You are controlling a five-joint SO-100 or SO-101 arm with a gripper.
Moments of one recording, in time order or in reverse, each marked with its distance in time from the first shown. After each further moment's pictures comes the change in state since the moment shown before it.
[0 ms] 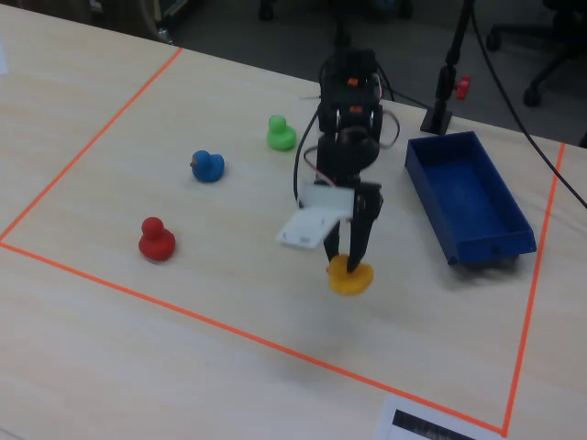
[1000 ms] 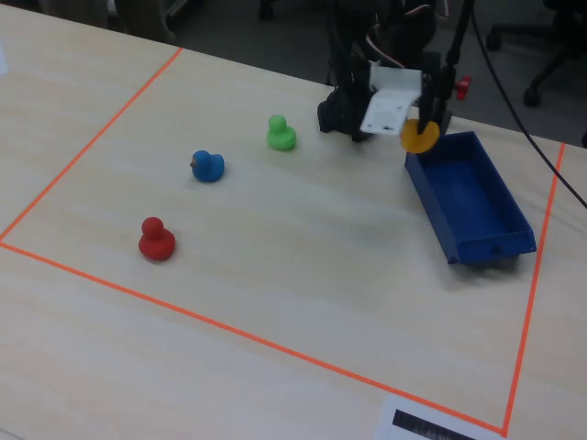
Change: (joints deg) arm -33.3 67.5 73.7 18.4 26.5
